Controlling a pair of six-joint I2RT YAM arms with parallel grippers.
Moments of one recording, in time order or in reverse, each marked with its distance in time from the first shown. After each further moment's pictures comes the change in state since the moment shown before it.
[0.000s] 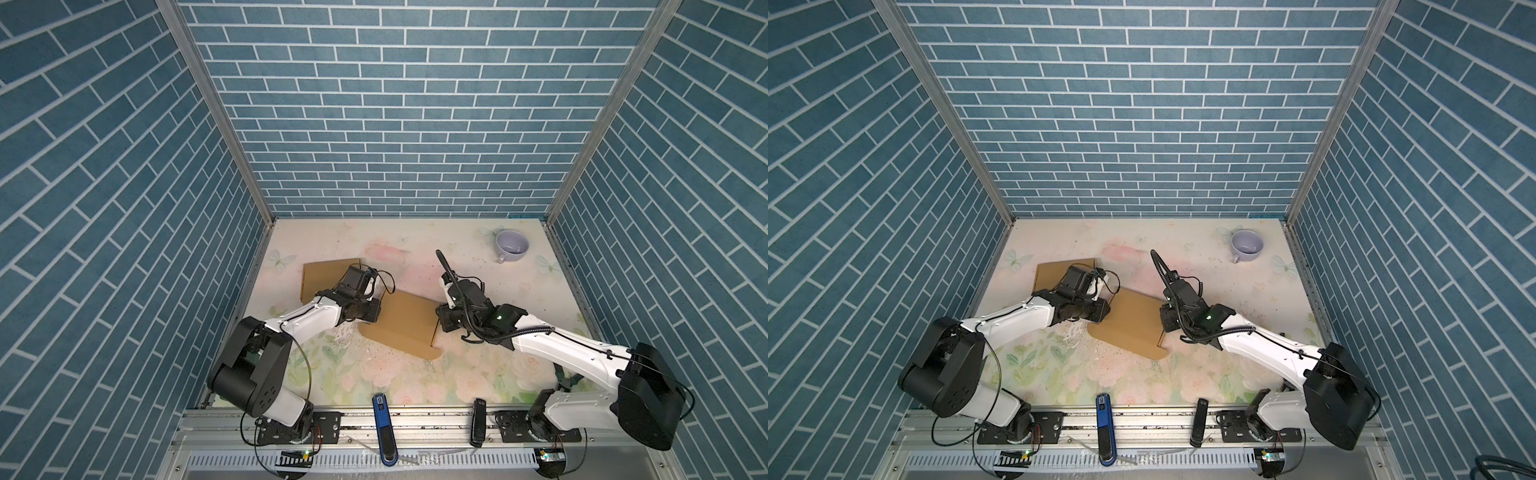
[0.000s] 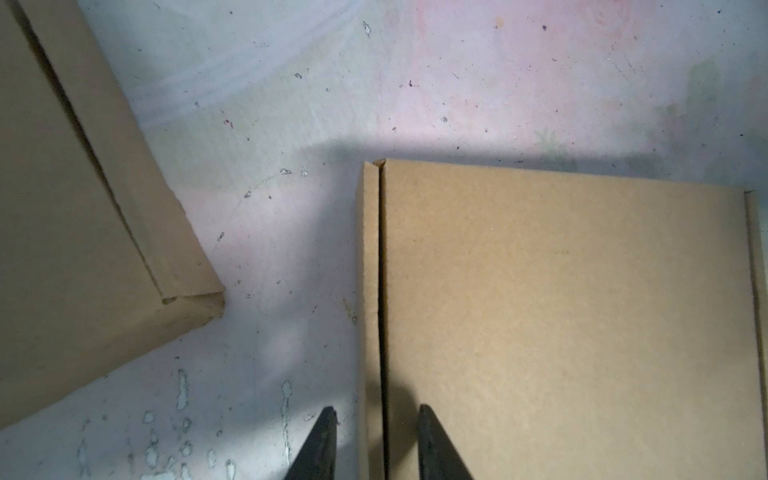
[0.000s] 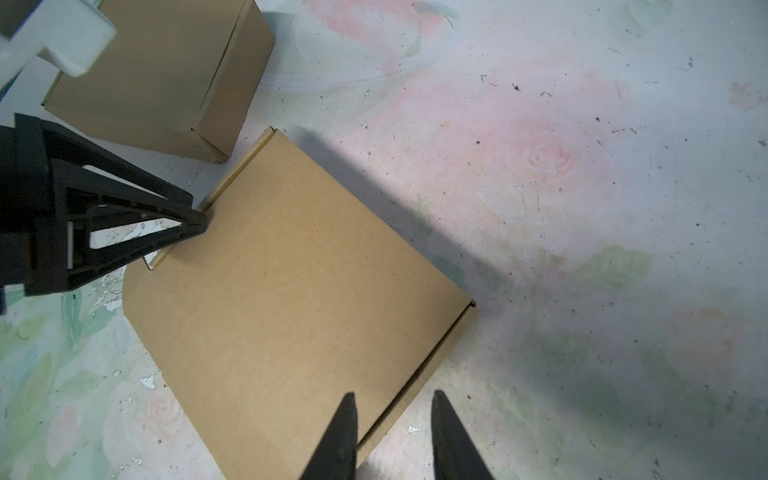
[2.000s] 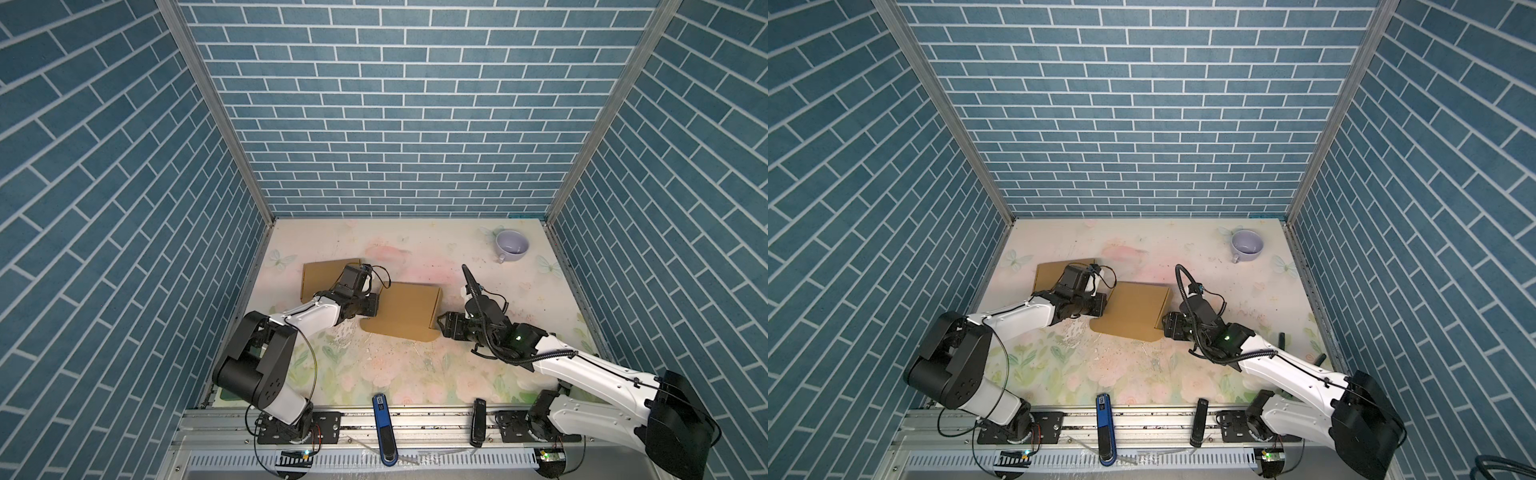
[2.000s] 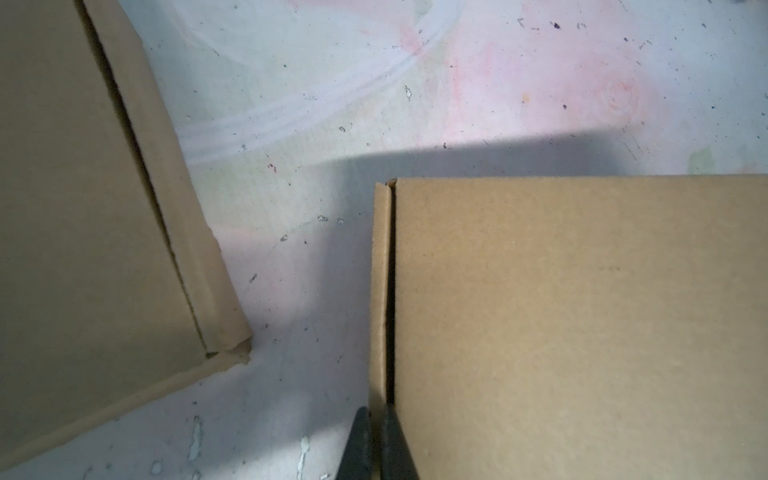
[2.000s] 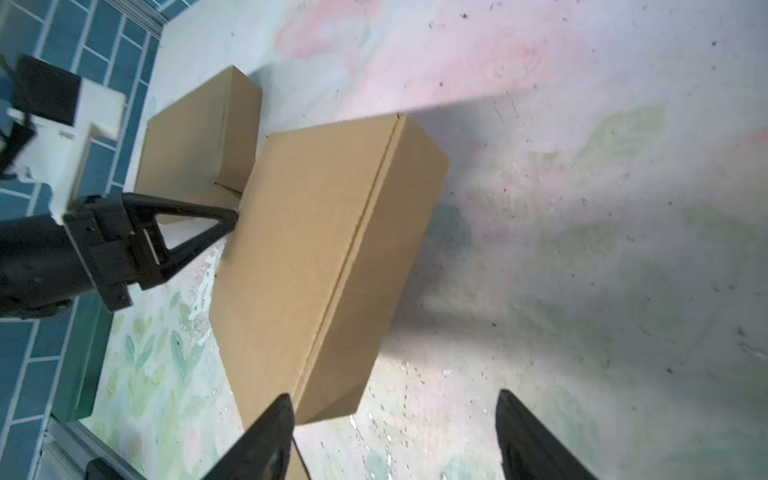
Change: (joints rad) left arm 0.035 0.042 -0.030 0.148 0.010 -0.073; right arm -0.006 -0.207 -0.203 0.112 -0.042 0.384
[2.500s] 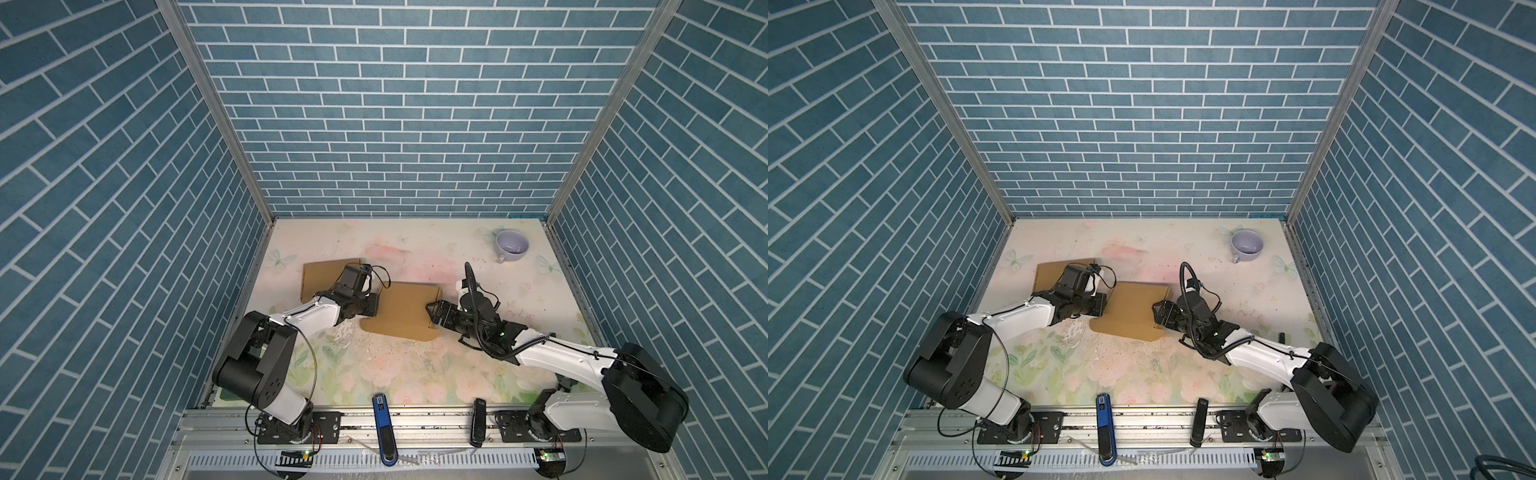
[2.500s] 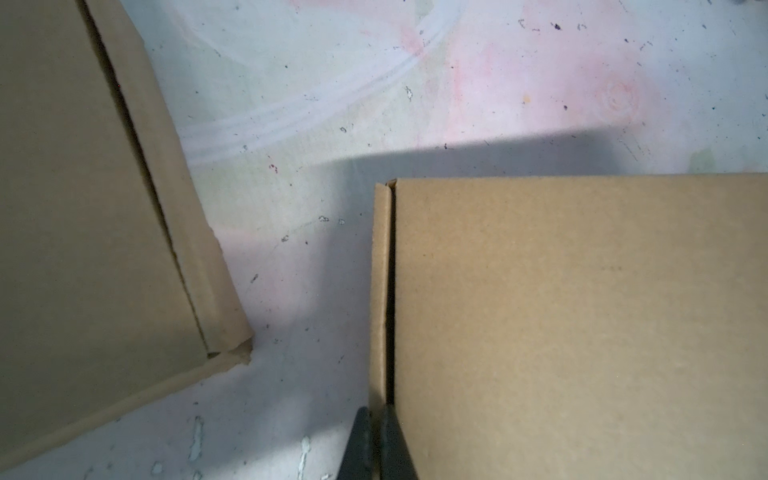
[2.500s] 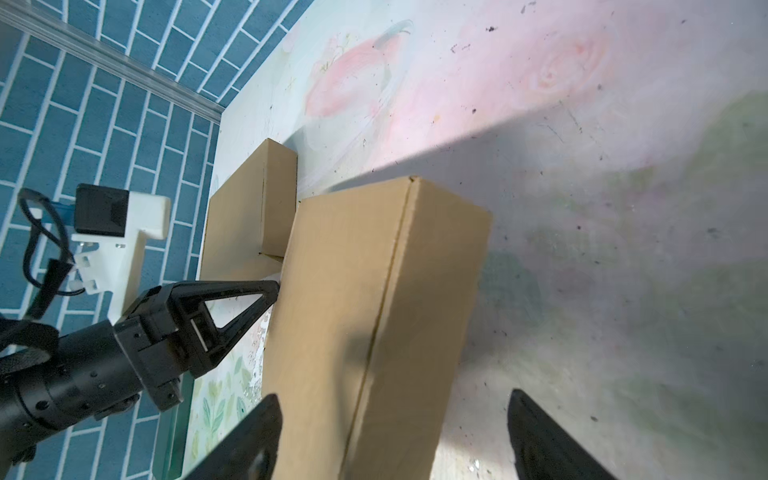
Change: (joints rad) left arm 0.001 0.000 -0.005 0.009 -0.001 0.000; right arm -0.055 0.218 -0.076 0.421 -0.084 0.175
